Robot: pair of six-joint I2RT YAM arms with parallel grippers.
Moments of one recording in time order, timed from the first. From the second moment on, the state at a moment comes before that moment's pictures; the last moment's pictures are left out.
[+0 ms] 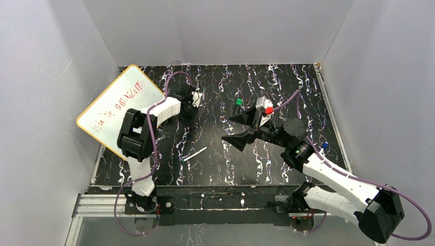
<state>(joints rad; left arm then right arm) -0.38 1.92 1.32 -0.60 0.04 0.02 0.75 0.93 0.62 0.51 -0.53 0.27</state>
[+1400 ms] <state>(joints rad) -0.60 1.56 1.07 -0.80 0.07 0.05 0.75 0.93 0.59 0.42 -0.51 0.24</state>
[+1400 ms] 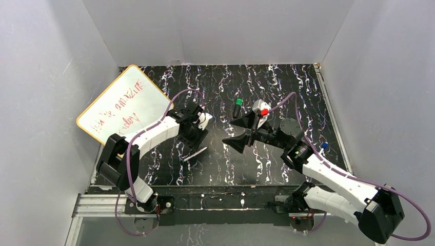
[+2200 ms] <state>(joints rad) -0.65 1.64 0.97 -0.79 0.03 0.02 0.74 0.90 0.59 0.38 -0.51 0.23</state>
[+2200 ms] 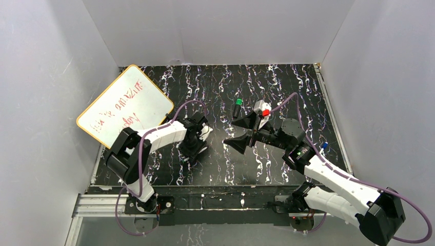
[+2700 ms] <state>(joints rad) -0.67 1.64 0.97 -0.77 -0.02 0.01 0.74 0.88 0.58 0.38 -0.42 0.25</state>
